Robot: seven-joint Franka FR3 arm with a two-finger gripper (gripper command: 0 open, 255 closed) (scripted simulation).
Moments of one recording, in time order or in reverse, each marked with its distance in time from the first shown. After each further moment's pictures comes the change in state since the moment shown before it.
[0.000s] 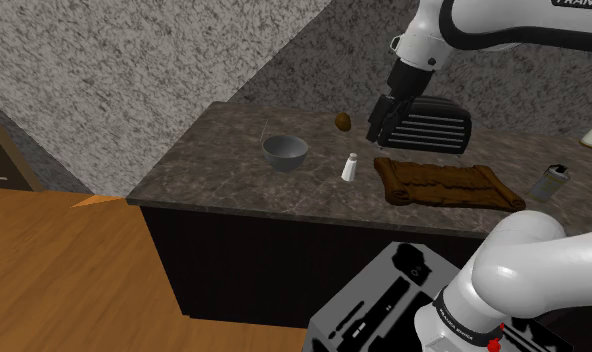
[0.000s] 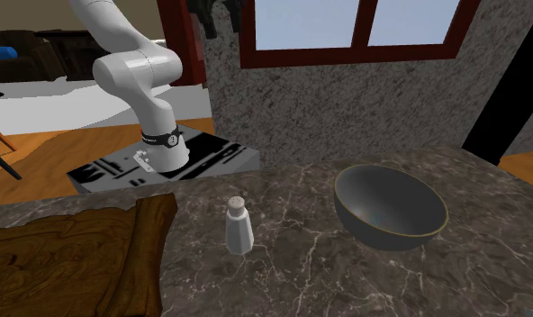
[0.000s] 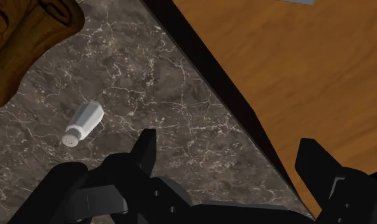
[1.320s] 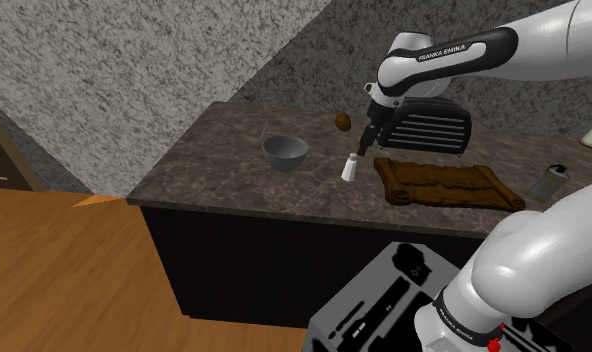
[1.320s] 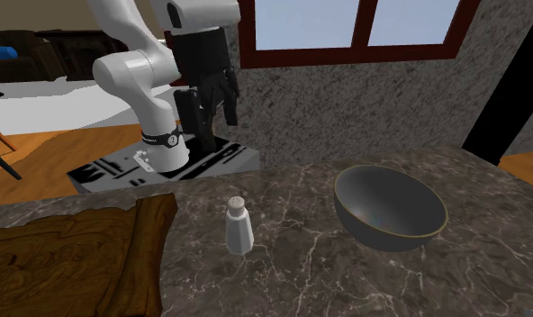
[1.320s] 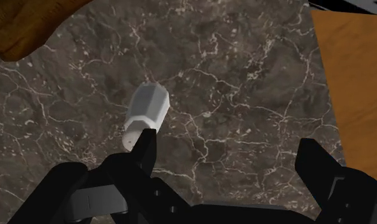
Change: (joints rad) arm -0.002 0.490 -0.310 0.037 -0.068 0.389 -0.516
